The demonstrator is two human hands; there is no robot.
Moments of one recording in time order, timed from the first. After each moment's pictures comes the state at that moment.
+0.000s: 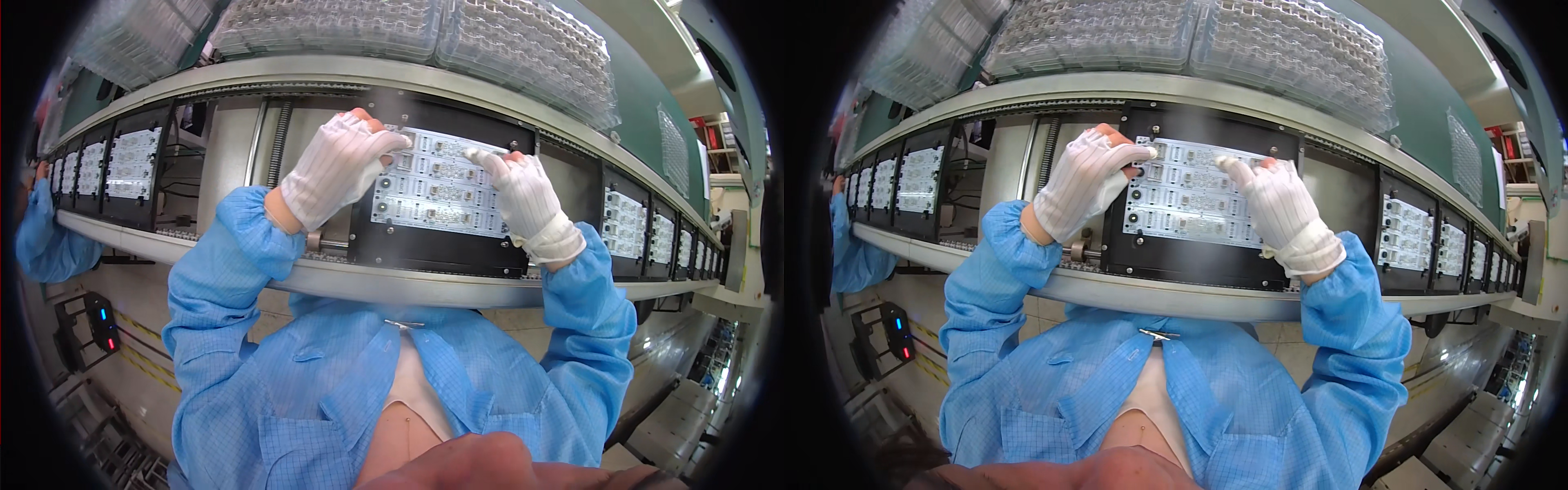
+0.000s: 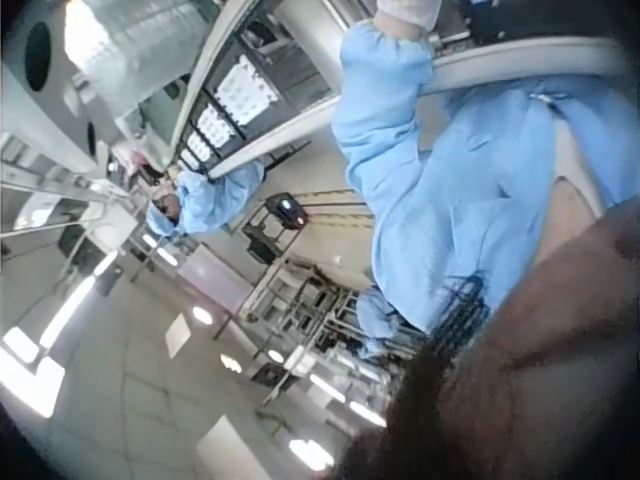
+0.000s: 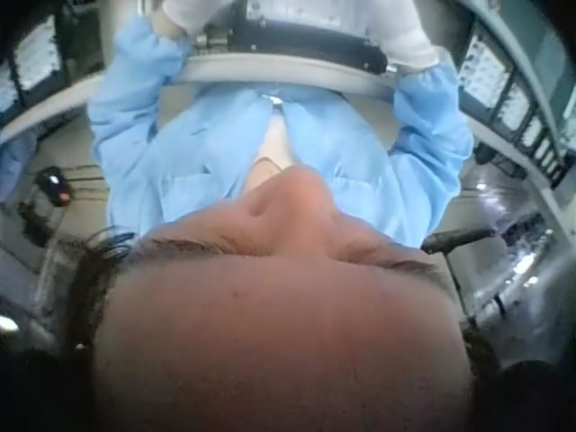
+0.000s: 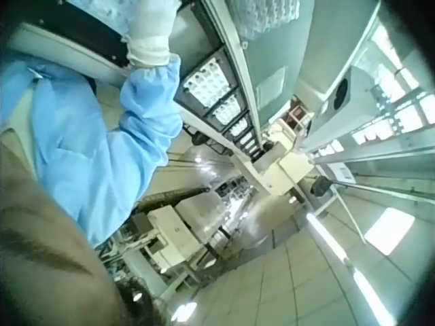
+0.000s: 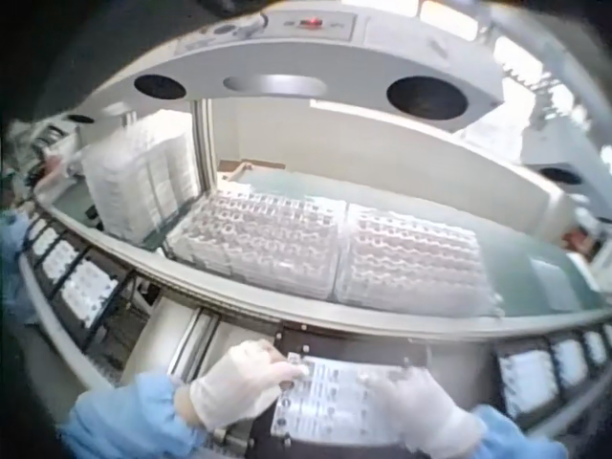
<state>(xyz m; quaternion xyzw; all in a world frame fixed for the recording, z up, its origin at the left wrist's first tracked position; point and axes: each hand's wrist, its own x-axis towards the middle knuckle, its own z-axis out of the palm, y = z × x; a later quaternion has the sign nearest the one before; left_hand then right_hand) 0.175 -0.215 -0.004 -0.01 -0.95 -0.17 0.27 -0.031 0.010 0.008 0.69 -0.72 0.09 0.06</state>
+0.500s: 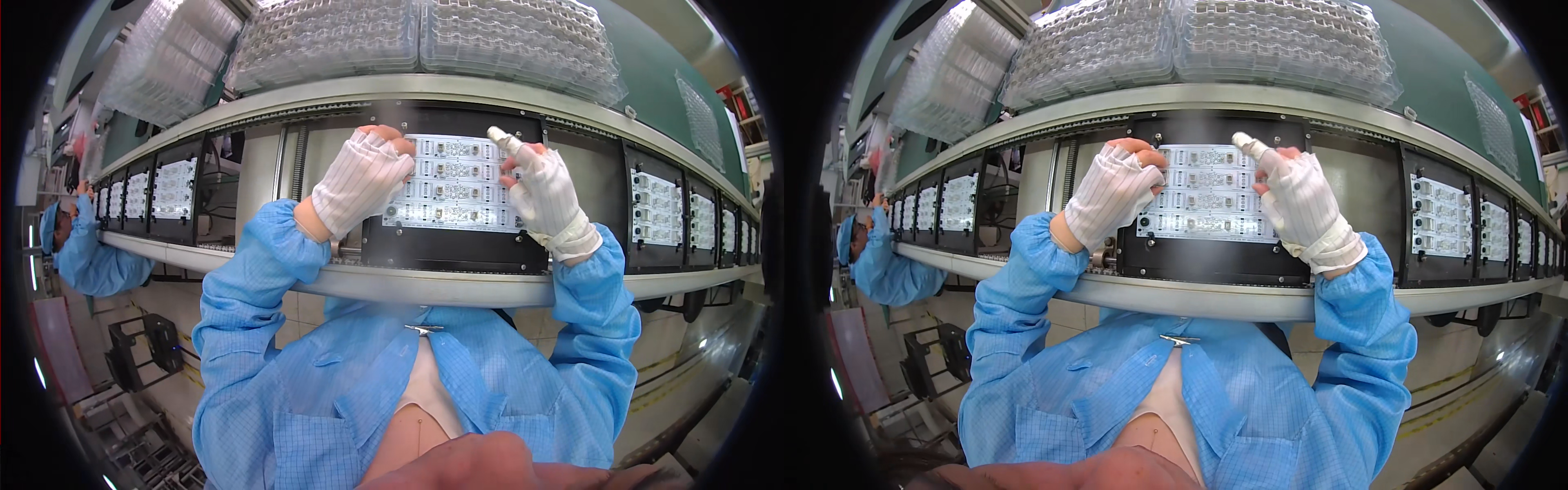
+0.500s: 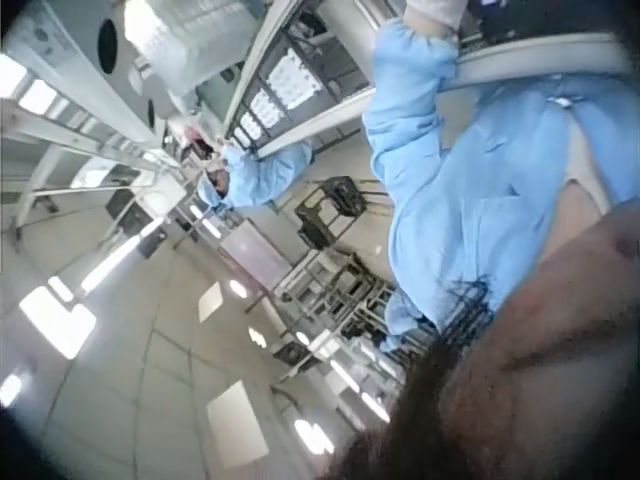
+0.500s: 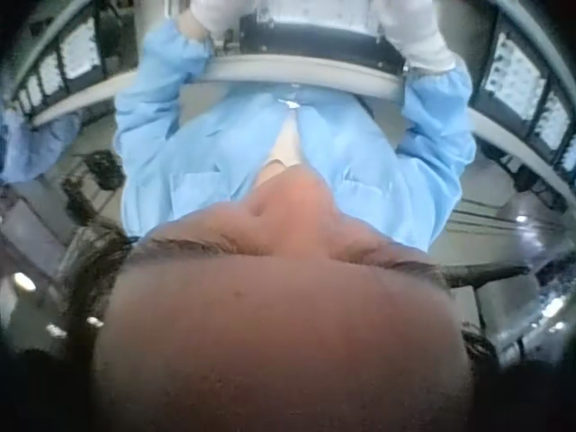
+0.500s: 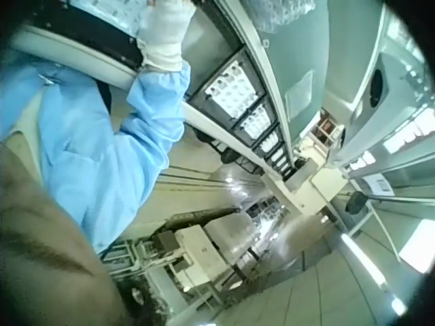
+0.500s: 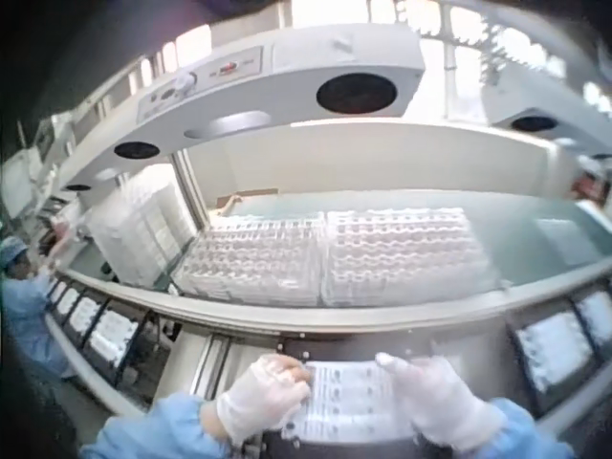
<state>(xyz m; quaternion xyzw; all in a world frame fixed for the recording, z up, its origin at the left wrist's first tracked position) 0.166 -0.199 -0.007 -0.07 -0.97 -0.05 0.22 -0.031 0.027 -0.002 0.62 -0.71 0.32 0.00</state>
